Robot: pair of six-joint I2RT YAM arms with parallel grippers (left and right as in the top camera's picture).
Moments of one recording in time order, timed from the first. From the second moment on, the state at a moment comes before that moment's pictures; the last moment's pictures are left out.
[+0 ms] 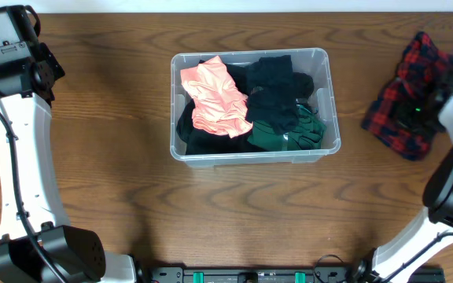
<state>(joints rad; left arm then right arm) 0.28 1.63 1.67 -0.89 -0.51 -0.20 -0.40 2.02 1.35 -0.63 -0.15 0.17</state>
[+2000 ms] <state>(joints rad) 0.28 1.63 1.67 -0.89 -0.51 -0.20 -0.67 2.08 1.33 -0.21 -0.37 0.22</state>
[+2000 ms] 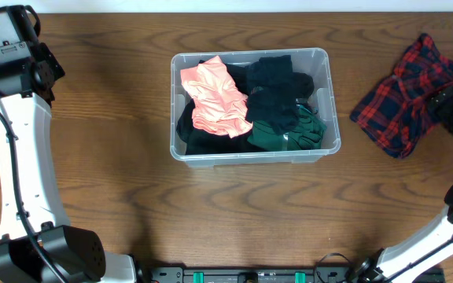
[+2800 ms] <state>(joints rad) 0.28 1.63 1.67 -0.89 -0.51 -0.20 -0.67 2.12 1.33 -0.19 -0.43 0.24</state>
